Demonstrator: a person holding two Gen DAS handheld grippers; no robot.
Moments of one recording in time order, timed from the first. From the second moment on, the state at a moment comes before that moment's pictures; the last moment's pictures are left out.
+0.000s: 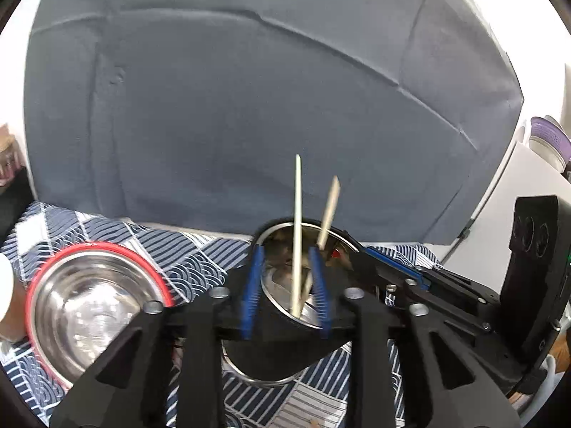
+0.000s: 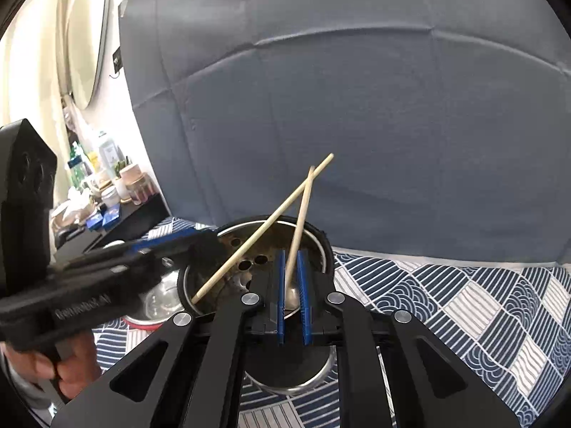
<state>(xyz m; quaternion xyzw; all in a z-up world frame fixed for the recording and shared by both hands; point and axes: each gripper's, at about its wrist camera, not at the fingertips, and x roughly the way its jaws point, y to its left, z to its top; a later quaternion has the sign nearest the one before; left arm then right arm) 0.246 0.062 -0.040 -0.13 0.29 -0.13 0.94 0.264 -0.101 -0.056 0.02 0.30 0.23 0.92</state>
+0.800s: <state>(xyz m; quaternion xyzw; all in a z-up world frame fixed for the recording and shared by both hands) 0.174 0.111 -0.022 -0.16 0.33 -0.04 0.93 0.210 -0.153 -0.030 0.06 0.31 0.18 0.93</state>
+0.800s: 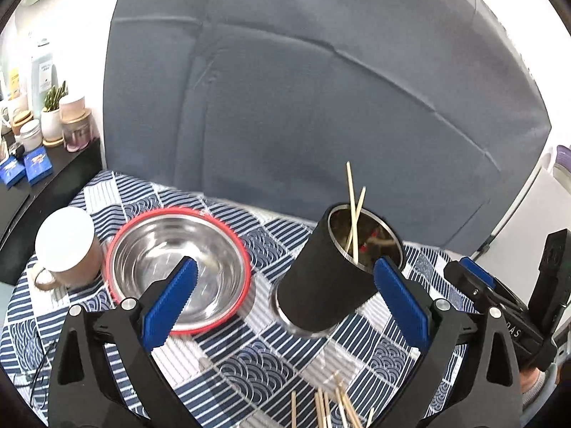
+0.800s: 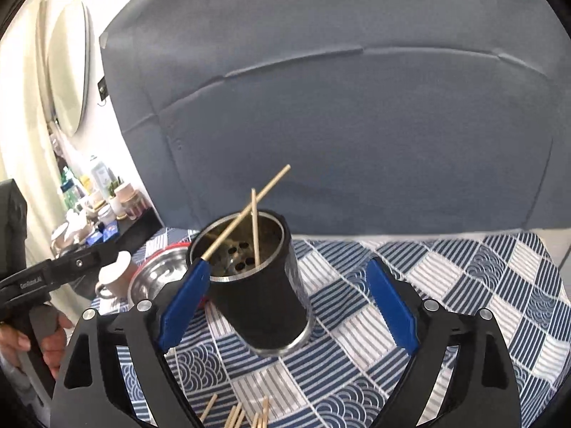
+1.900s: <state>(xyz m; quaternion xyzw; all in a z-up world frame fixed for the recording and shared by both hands) 0.123 0.087 -0.134 -0.13 0.50 -0.02 0.86 0.145 -0.179 -0.138 0.06 0.49 0.13 0.86</state>
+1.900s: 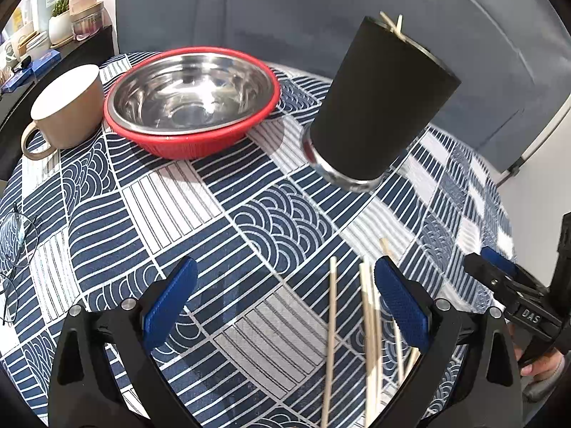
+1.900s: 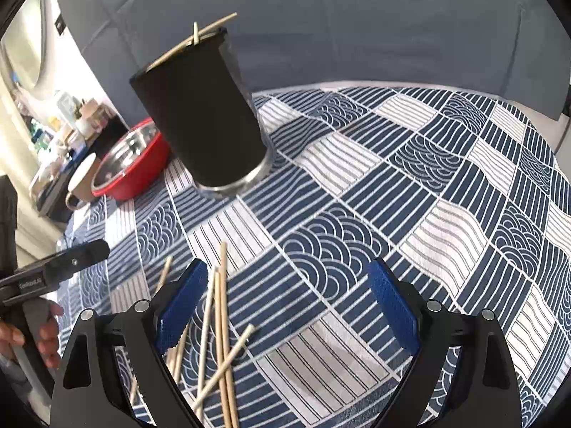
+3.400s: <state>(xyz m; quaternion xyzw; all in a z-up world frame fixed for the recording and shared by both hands) 0.106 0.051 -0.177 0.00 0.57 0.02 0.82 0.105 -0.203 -0.177 0.14 0.64 0.07 0.76</state>
